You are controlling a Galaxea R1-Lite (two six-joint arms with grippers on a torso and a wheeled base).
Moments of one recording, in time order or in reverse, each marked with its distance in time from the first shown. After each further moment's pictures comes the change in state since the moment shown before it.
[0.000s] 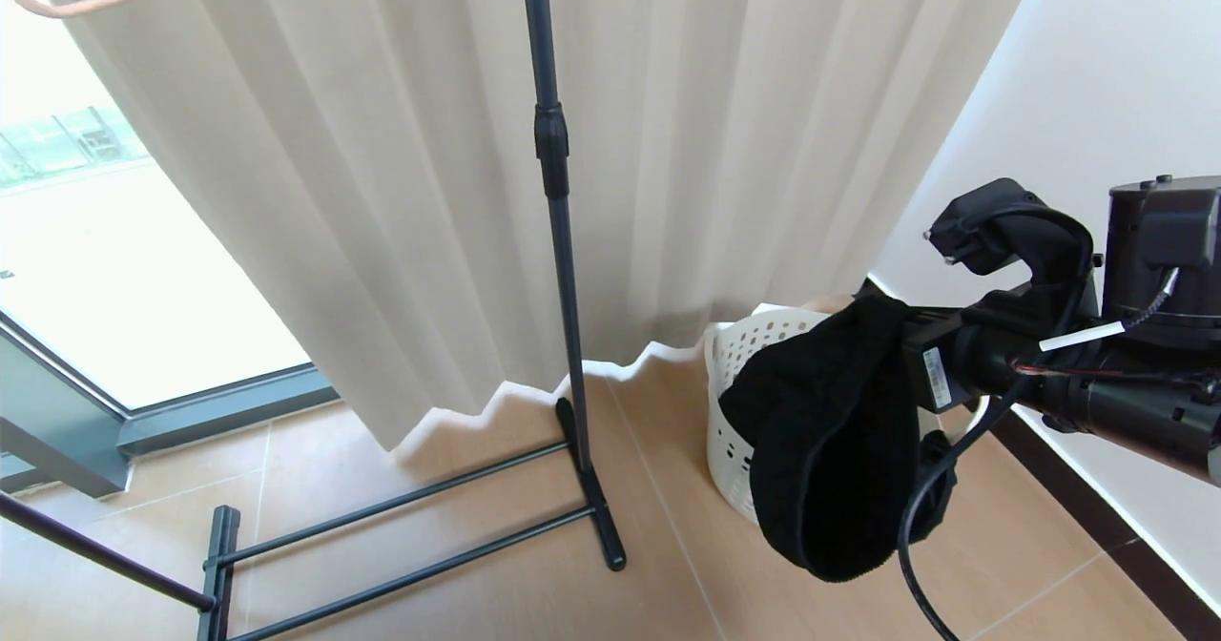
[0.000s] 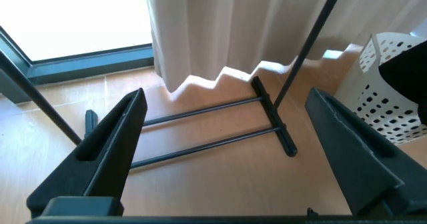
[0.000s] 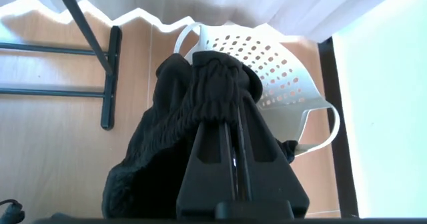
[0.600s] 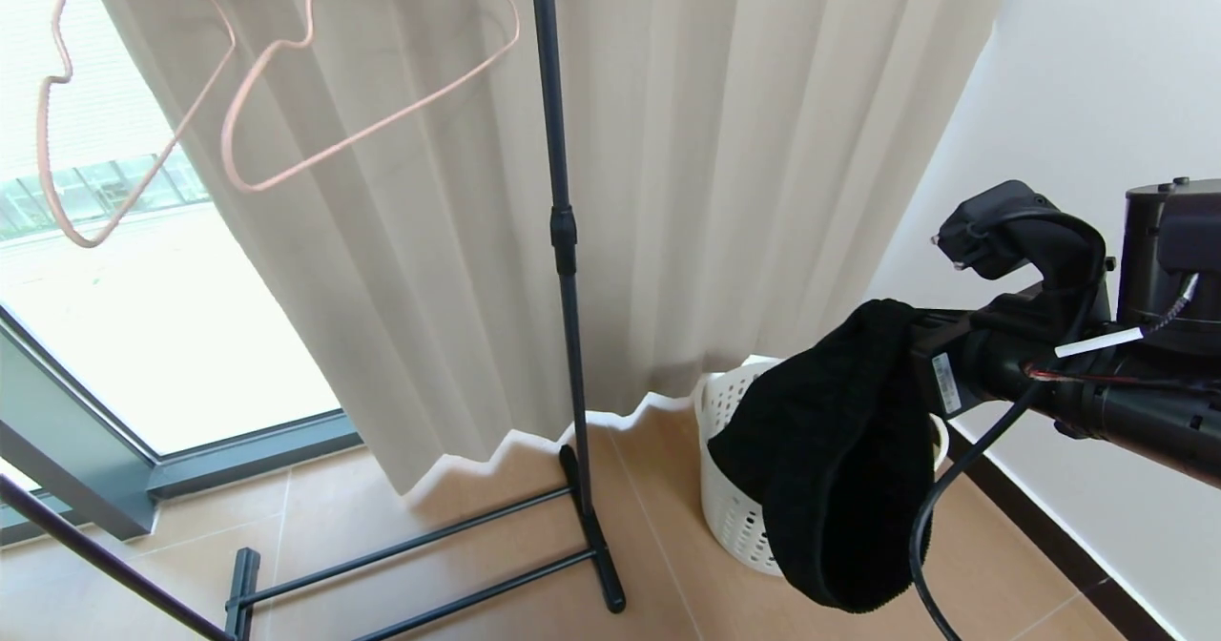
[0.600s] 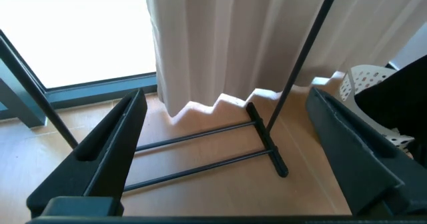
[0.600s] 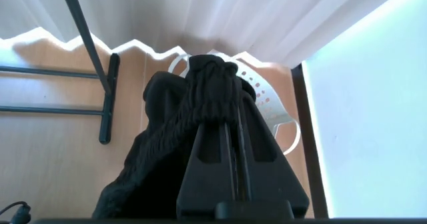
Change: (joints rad) left arm 0.000 0.000 0.000 -0.002 0.001 0.000; right arm 0.000 -0.018 0.011 0.000 0.001 -0.020
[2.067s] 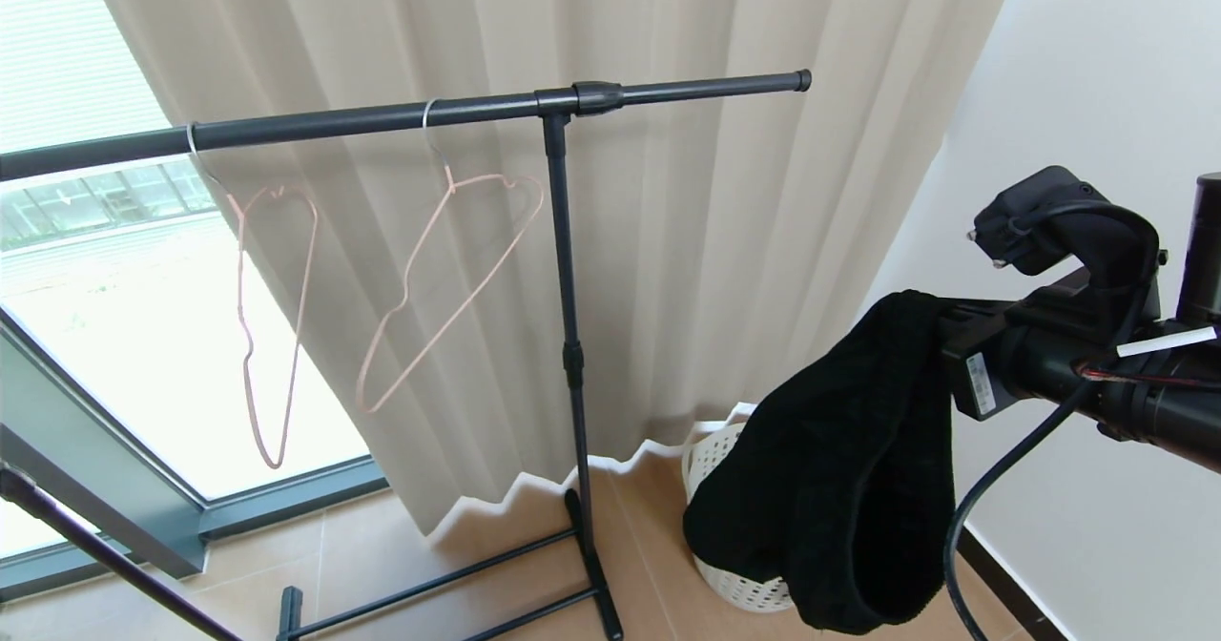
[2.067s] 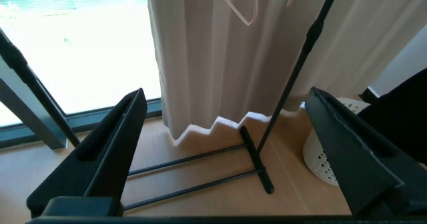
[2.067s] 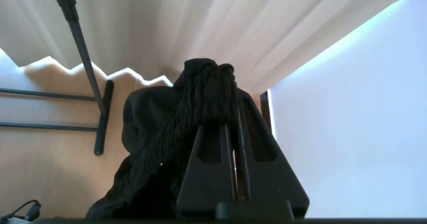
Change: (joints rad) left arm 0.000 0.000 0.002 -0.002 0.002 0.001; right arm 0.002 -0.063 0.018 0.000 -0.003 -0.068
